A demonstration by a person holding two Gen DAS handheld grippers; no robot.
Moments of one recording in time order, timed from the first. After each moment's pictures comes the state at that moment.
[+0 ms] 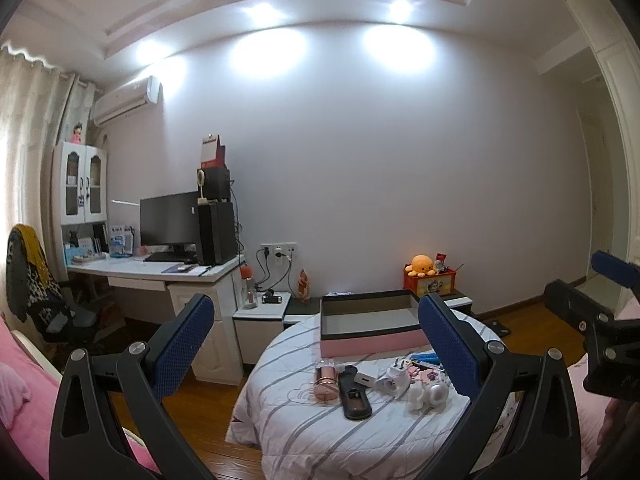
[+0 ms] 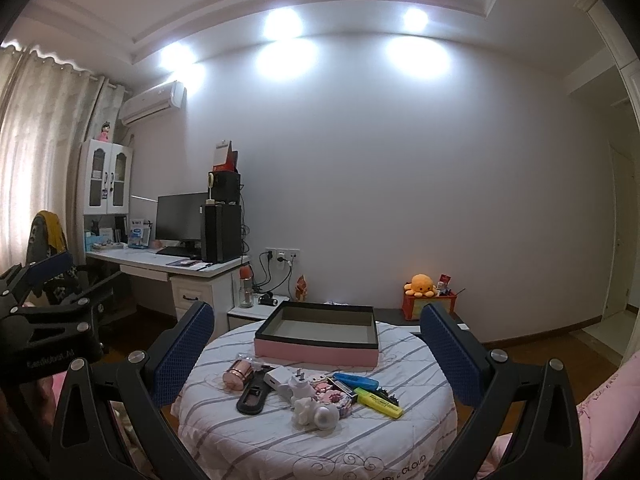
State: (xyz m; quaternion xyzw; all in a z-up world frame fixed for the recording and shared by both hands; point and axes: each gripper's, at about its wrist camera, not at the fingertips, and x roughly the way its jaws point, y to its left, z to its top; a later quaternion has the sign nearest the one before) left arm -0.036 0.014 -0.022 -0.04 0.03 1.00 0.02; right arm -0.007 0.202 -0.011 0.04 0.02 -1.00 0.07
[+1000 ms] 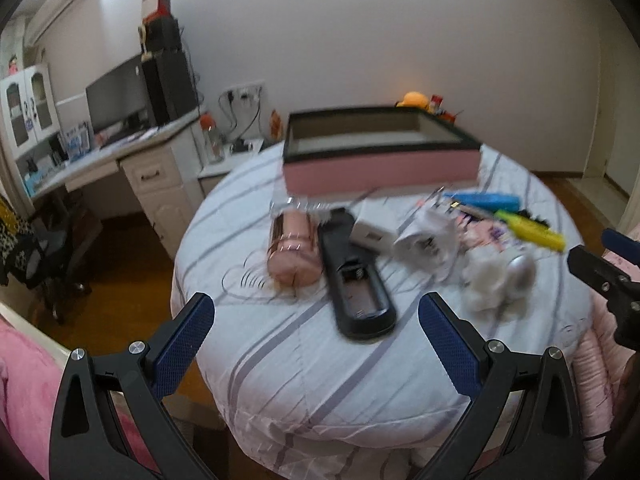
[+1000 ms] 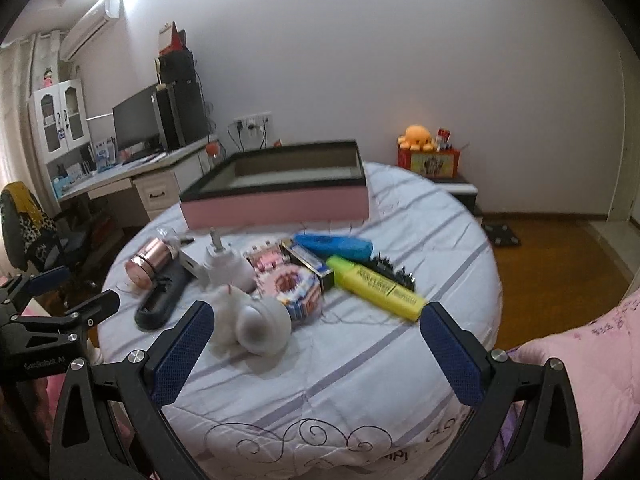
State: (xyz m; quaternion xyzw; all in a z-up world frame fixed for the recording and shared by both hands) left arm -0.227 0.039 -0.192 -0.33 0.07 0.94 0.04; right arm -0.174 0.249 -0.172 0.29 -0.04 -0.95 0.06
